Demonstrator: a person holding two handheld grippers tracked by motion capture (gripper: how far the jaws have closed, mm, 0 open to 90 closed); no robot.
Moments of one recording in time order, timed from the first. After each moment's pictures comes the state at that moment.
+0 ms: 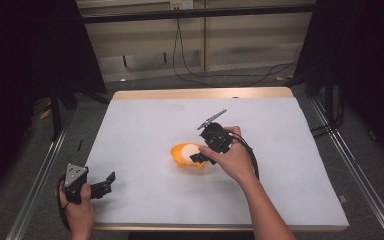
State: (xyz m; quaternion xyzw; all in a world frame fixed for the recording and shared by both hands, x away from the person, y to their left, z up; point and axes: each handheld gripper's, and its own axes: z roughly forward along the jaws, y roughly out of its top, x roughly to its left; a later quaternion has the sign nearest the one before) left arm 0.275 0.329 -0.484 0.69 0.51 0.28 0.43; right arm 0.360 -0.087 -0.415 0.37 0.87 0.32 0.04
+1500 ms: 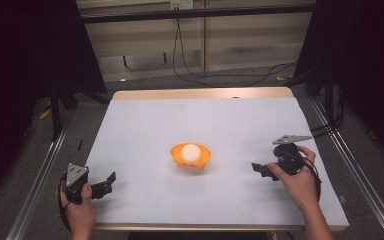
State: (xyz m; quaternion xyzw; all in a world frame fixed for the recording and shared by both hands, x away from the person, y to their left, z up) left arm 0.275 0.328 -0.484 0.70 0.51 0.28 0.42; right arm 0.285 -0.259 -0.448 0.50 0.77 0.36 0.15
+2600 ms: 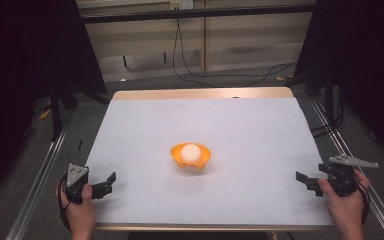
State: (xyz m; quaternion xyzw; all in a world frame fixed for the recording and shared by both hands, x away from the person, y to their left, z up) left arm 0.274 0.327 -0.484 0.70 0.51 0.29 0.42; right arm 0.217 -0.369 -0.469 0.58 0.68 0.40 0.20
